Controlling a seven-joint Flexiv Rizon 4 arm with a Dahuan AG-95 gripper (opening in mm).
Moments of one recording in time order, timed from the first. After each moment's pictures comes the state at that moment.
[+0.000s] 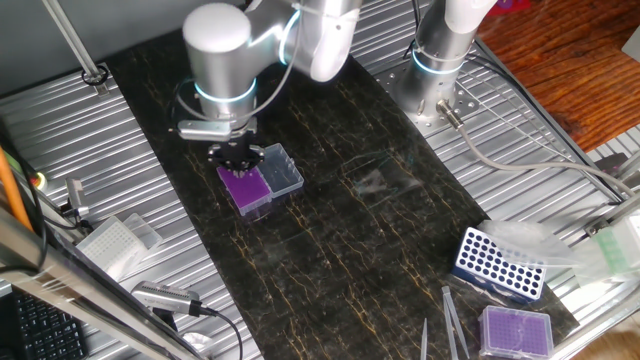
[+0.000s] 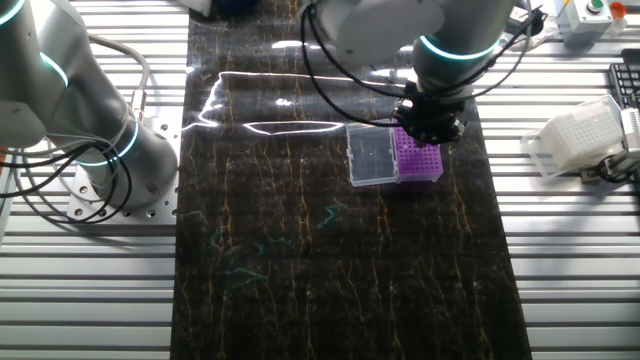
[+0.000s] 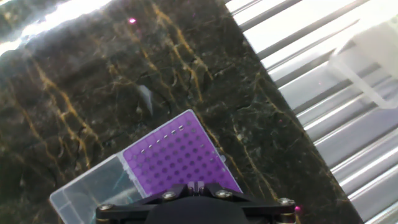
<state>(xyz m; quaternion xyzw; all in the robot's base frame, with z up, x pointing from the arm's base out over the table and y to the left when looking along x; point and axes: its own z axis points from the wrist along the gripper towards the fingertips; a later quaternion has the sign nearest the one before) 0.545 0.029 0.069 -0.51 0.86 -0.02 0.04</state>
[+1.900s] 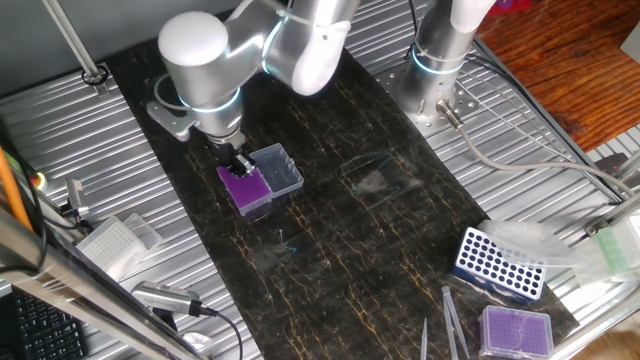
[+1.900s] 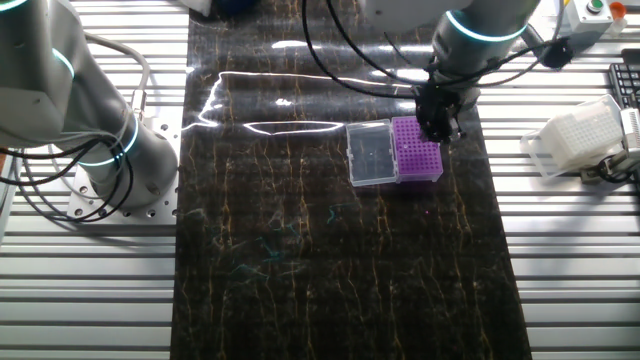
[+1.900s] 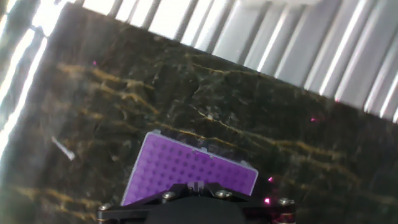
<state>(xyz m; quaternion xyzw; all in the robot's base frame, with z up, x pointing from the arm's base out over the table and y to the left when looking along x) 0.551 0.036 0.079 -0.15 0.99 -0.01 -0.01</state>
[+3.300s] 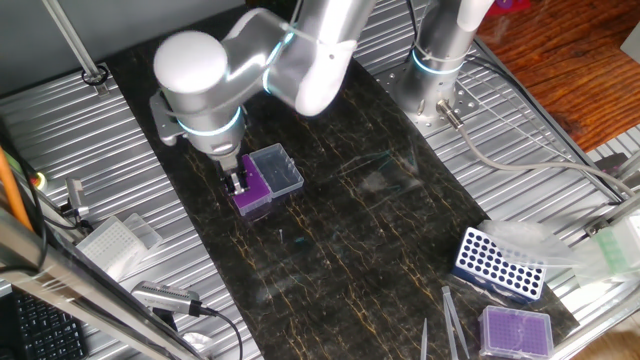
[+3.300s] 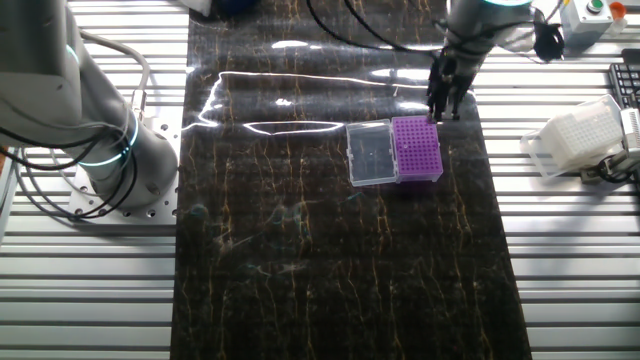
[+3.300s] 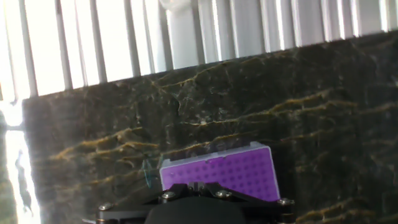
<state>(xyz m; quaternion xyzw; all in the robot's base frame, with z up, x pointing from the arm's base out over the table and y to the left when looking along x) 0.567 0.074 0.094 0.08 1.00 -0.04 -0.02</state>
